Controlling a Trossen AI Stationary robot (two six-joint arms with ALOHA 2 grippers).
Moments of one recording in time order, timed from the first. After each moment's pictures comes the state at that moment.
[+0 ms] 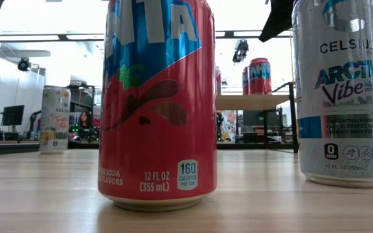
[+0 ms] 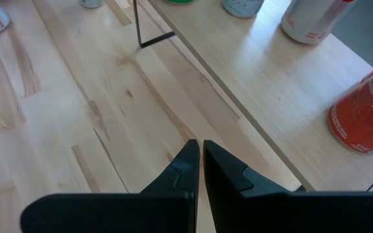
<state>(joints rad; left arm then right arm) 0.42 1.74 1.94 -1.16 -0.19 0.64 0.10 1.19 1.17 -0.85 0.50 0.46</state>
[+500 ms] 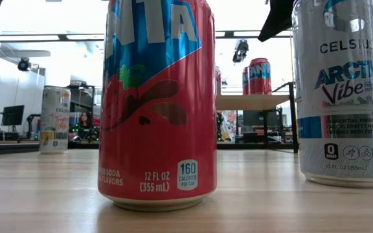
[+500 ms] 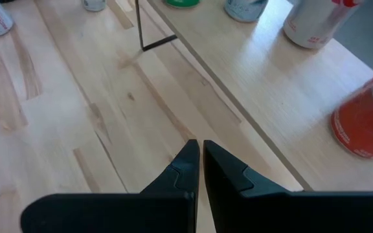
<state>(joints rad) 0.39 1.73 2.21 -1.36 -0.02 0.40 0.10 1.19 1.16 -0.83 0.50 0.45</state>
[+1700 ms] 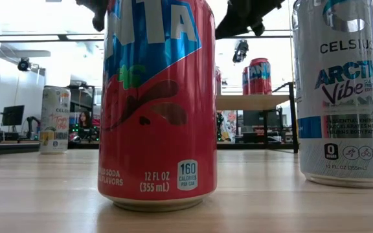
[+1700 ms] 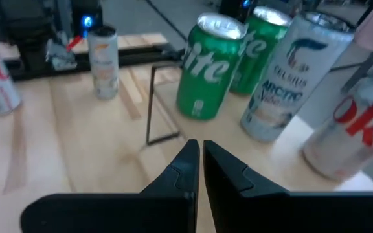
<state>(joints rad) 0.25 1.01 1.00 -0.40 -0.26 0.05 0.00 1.34 1.07 -0.16 0.50 0.06</state>
